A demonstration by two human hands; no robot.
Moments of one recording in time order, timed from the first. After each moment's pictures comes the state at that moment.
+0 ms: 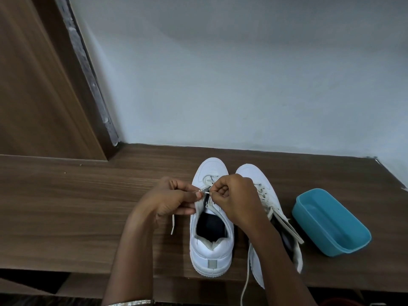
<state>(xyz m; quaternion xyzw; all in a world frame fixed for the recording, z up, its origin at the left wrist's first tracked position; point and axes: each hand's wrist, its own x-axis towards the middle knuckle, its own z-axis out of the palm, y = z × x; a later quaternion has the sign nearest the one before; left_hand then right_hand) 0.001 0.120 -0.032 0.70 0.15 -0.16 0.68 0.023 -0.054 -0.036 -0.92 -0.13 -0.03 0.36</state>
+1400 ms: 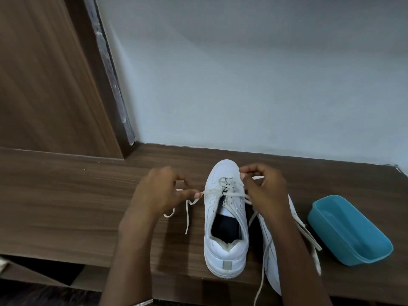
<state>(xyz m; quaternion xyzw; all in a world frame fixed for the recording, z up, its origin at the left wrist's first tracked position) -0.010 0.163 -0.014 0.96 0.07 0.03 0.26 0.036 -0.064 -0.033 -0.84 -0.01 -0.10 0.54</state>
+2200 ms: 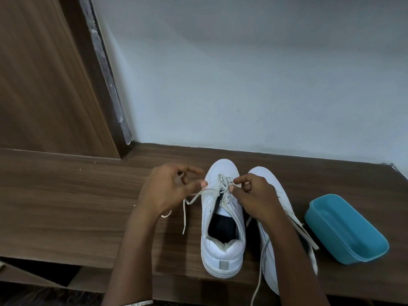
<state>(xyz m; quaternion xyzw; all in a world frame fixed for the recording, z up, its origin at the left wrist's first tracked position) -0.008 0.151 -0.019 0.91 0.02 0.09 0.40 0.037 -0.068 -0.045 -0.89 -0.01 0.05 0.46</state>
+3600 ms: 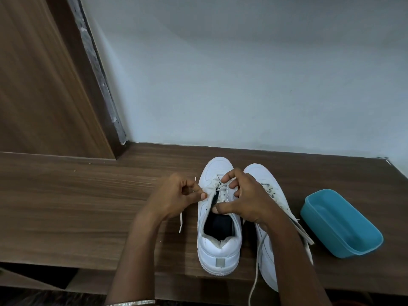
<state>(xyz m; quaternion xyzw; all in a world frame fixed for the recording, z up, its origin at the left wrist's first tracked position) 0.010 0.146 -0.056 0.90 -0.06 -0.01 0.43 0.031 -0.070 -0.039 -0.88 -0.11 0.12 0.44</state>
